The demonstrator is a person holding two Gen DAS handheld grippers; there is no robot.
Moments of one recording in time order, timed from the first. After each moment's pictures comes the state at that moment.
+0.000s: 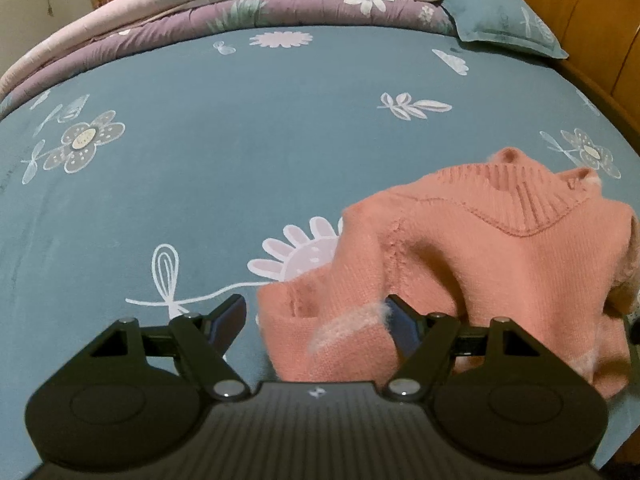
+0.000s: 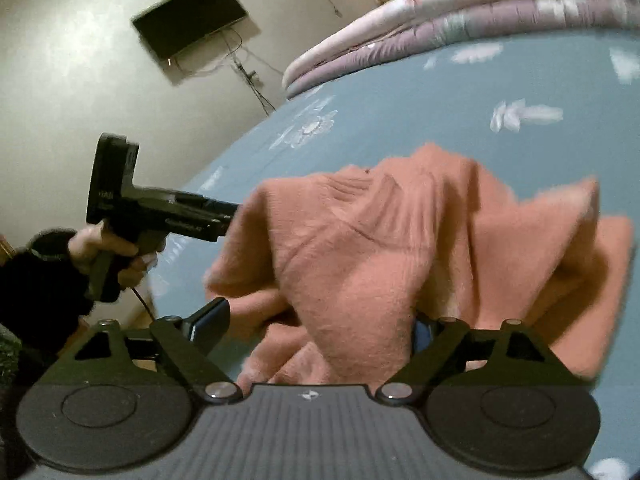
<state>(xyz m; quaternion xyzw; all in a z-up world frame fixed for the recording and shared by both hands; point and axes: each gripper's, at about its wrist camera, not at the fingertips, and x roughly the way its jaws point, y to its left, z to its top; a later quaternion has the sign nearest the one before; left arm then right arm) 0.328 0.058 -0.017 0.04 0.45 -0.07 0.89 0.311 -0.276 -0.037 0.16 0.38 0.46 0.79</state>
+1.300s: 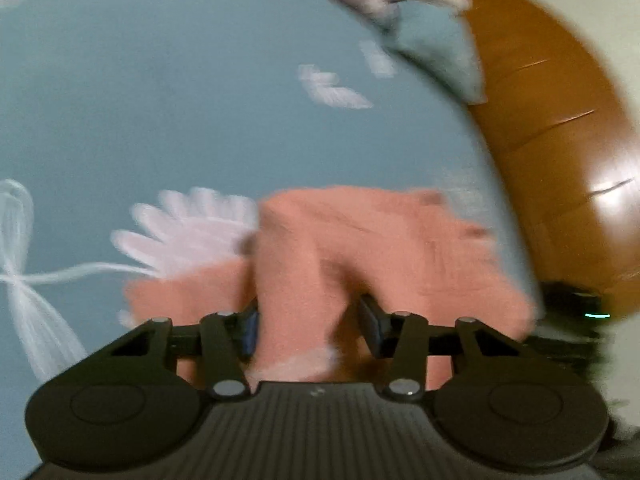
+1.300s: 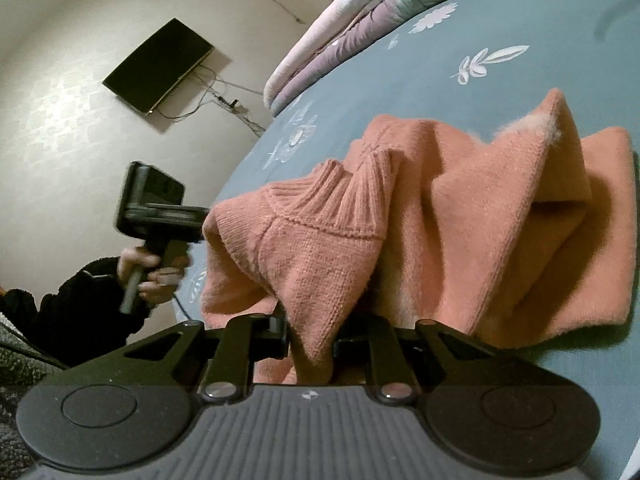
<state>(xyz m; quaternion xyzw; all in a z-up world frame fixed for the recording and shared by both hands) 0.379 0.107 -0.042 -0.24 0.50 -0.29 0.78 0.296 -0.298 -0.047 0.25 0.41 0.43 0.76</state>
